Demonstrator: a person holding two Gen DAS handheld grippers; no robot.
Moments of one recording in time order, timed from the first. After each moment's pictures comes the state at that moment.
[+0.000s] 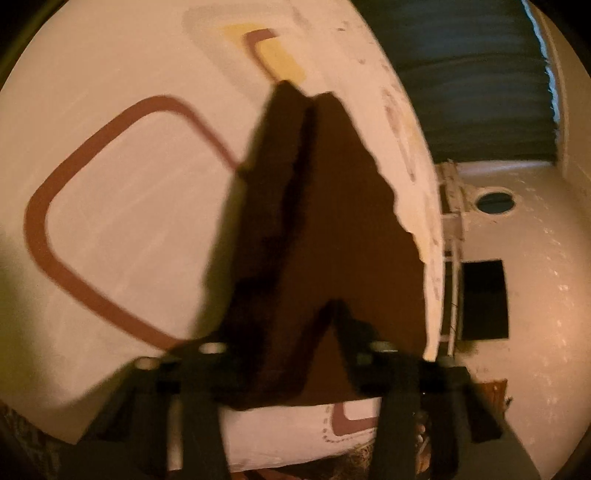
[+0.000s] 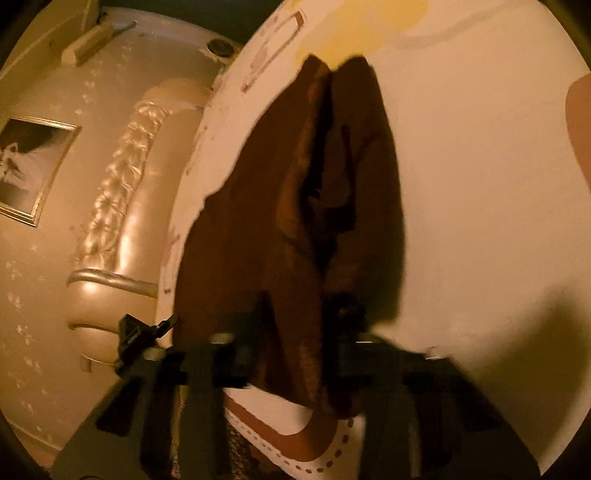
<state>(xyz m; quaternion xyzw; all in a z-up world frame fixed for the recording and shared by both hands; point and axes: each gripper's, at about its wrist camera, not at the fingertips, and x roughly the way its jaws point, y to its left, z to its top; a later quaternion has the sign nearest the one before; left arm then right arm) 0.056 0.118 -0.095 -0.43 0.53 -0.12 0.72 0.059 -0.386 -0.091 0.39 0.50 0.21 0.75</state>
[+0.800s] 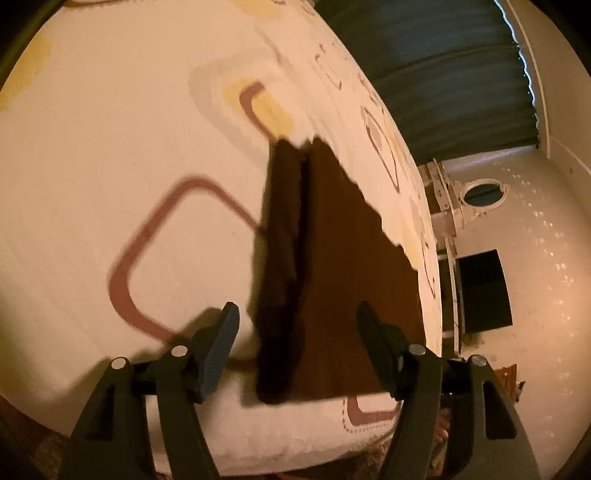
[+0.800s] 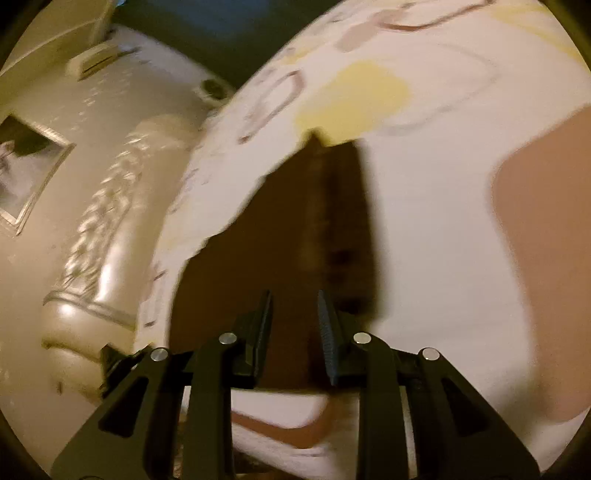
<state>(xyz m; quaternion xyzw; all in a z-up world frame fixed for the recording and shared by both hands) 0.055 0.157 -0.067 -0.40 0.48 -0.15 0.77 0.025 -0.386 -0.028 0.37 0.42 0.16 0.81</state>
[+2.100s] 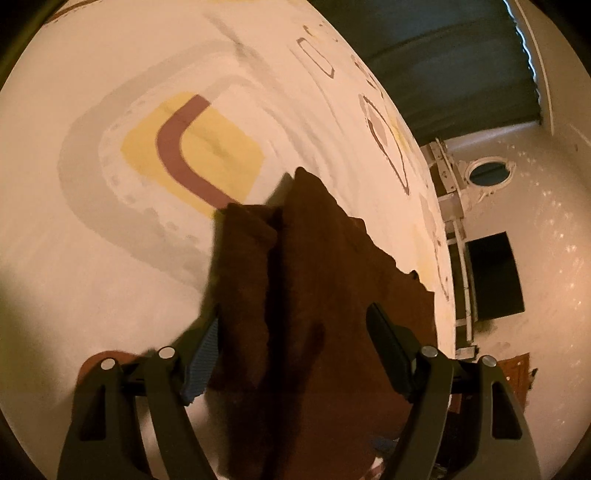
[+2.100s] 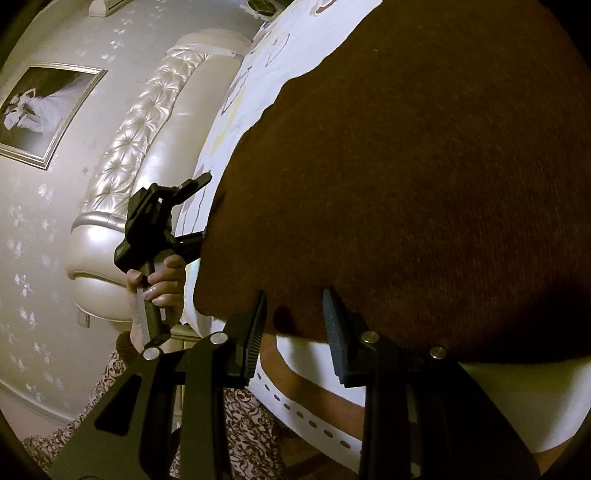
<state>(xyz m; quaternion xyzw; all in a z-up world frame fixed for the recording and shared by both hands) 0.161 0.133 -0.078 -0.36 0.51 -0.18 0.76 0.037 -0.222 -0.090 0.35 0.51 0.29 0.73</state>
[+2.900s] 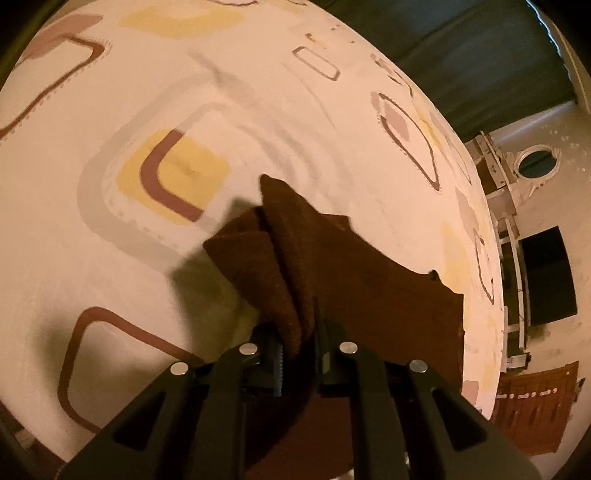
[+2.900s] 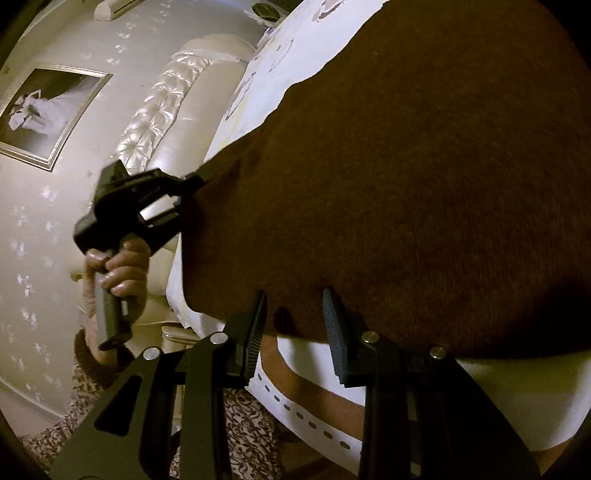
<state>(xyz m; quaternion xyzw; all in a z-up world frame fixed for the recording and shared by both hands) 0.158 0.075 -0.017 -0.28 0.54 -0.08 0.79 0.034 -0.225 -0.094 0.36 0.49 0.30 0.74</state>
